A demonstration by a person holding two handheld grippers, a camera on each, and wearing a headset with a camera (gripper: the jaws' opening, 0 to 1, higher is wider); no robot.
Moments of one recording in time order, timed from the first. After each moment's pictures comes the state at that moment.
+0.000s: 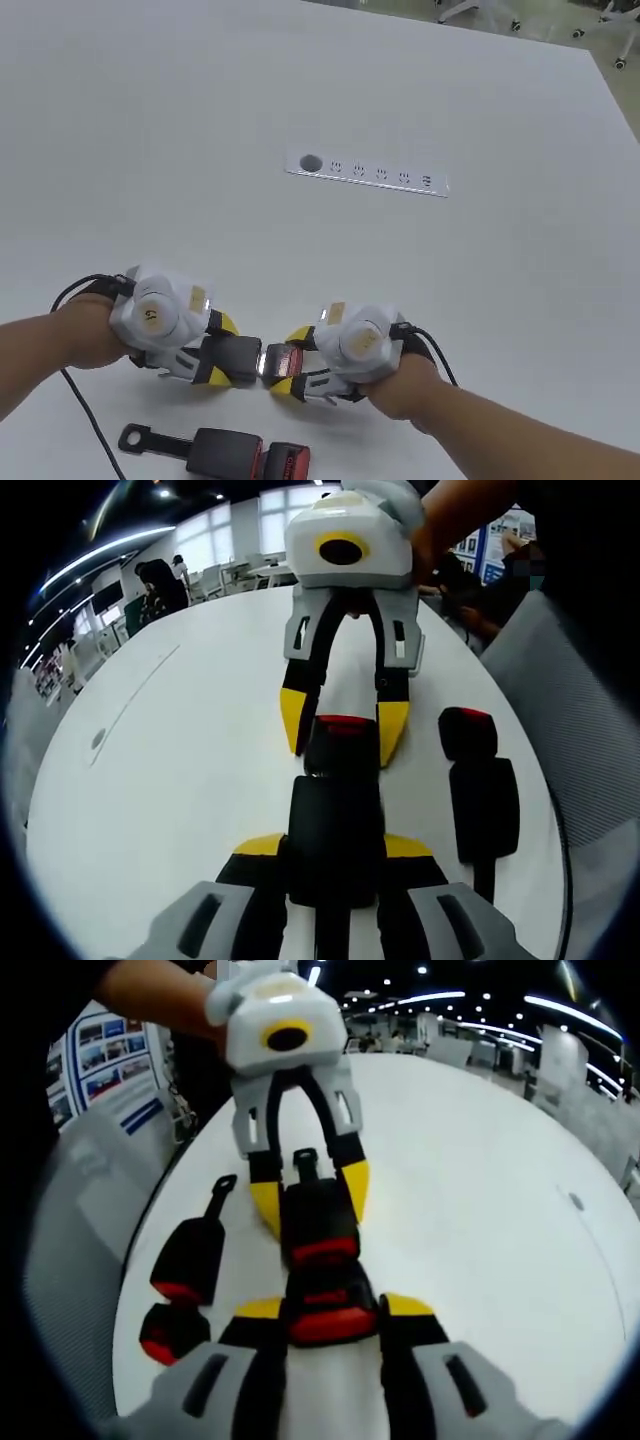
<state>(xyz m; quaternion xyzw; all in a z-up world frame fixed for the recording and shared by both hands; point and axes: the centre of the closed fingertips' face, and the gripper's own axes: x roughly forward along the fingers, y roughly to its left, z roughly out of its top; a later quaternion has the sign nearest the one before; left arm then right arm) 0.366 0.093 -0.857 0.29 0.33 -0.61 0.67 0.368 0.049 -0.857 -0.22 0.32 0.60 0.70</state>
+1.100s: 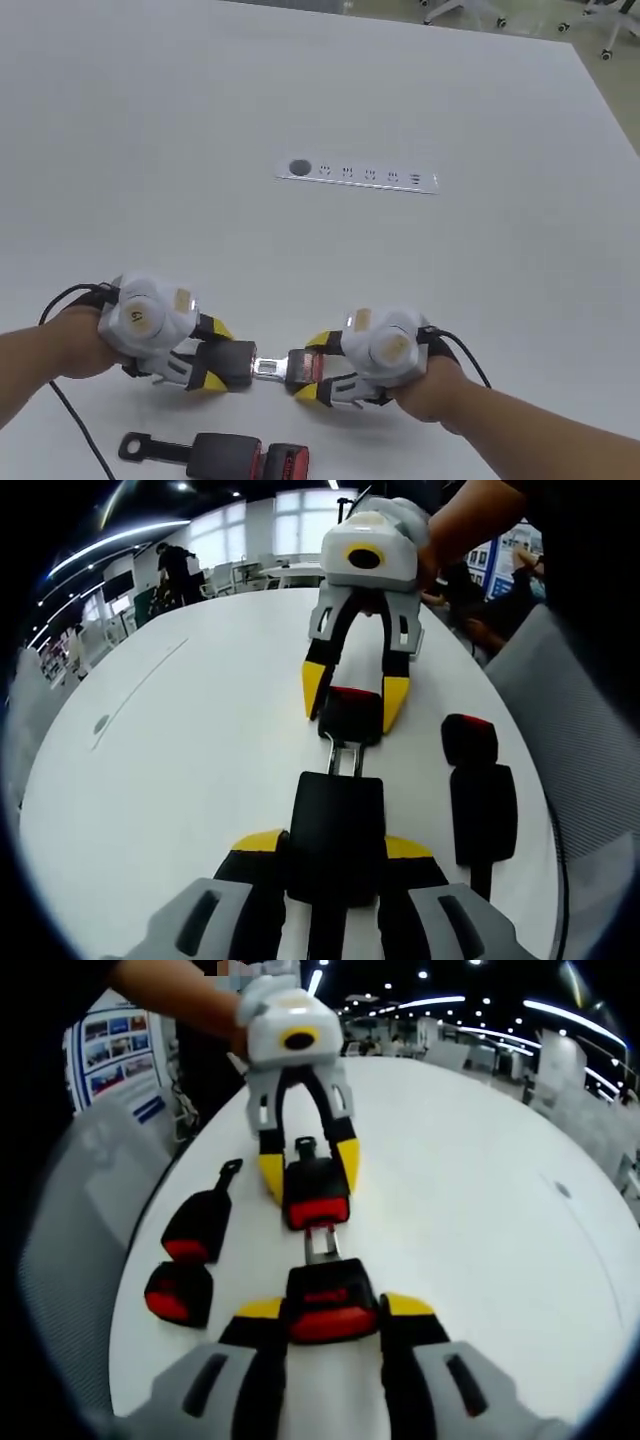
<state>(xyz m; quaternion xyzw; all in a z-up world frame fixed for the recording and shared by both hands) 0.366 0.097 -0.855 0.26 0.34 -0.60 0.68 0.364 0.010 -0.856 -0.23 0.31 0.60 0.70</state>
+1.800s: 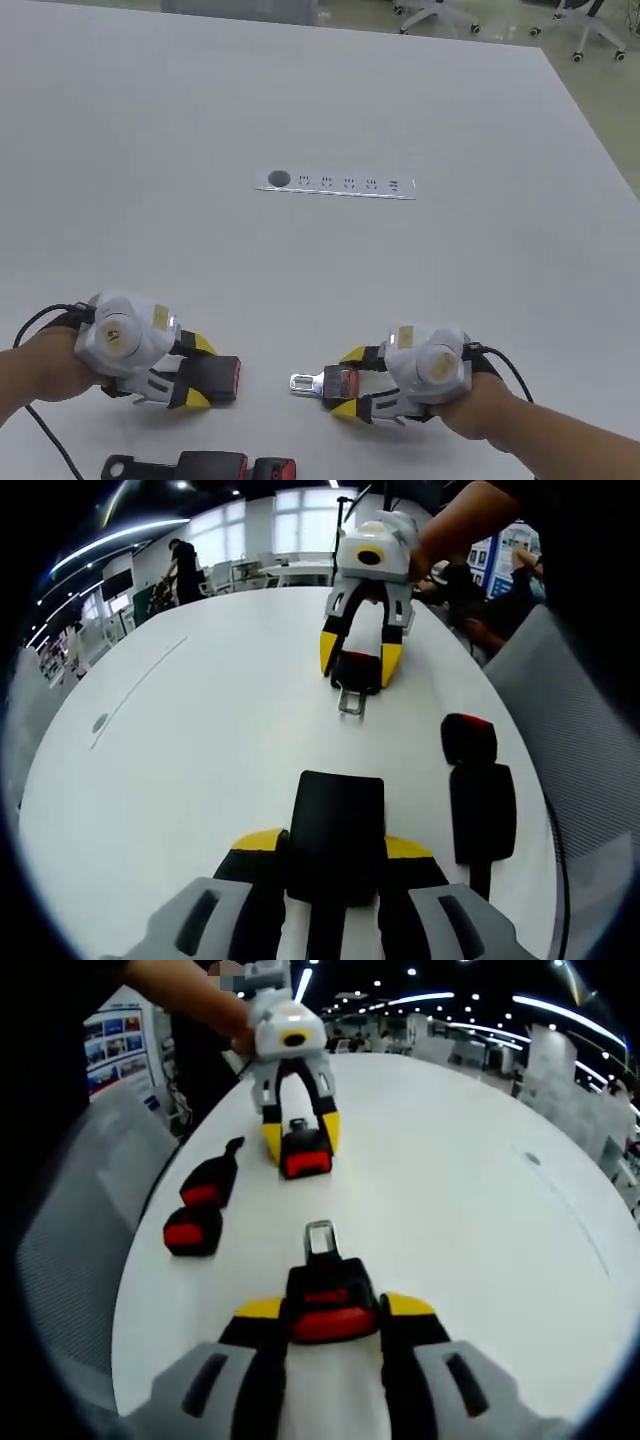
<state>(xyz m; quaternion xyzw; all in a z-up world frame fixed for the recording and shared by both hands) 0.365 0.100 -0.855 0.26 0.34 -0.60 0.67 0.363 -0.058 -0.851 -0.22 0.32 0.58 0.71</state>
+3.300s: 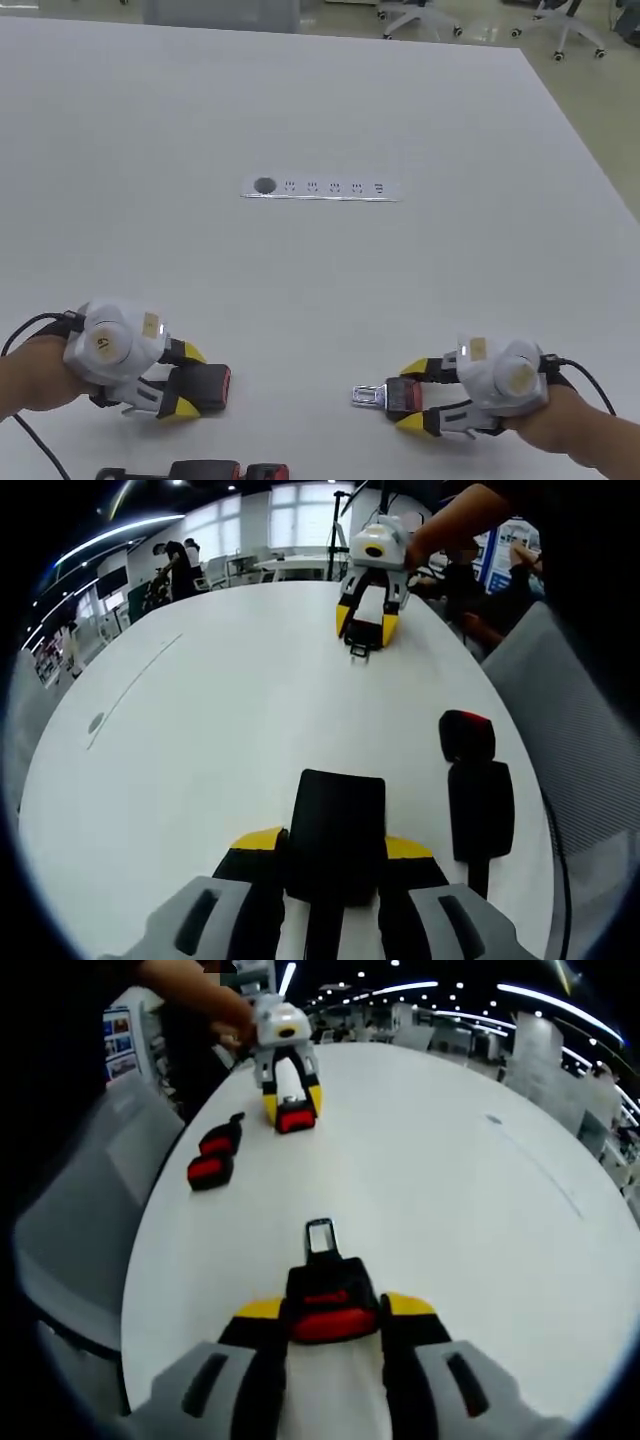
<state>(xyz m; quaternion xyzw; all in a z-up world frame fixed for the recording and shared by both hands) 0.363 0.099 -0.855 0.27 0.35 -0.60 0.66 0.348 -0.146 -0.857 -0.23 0.34 0.55 0.73</state>
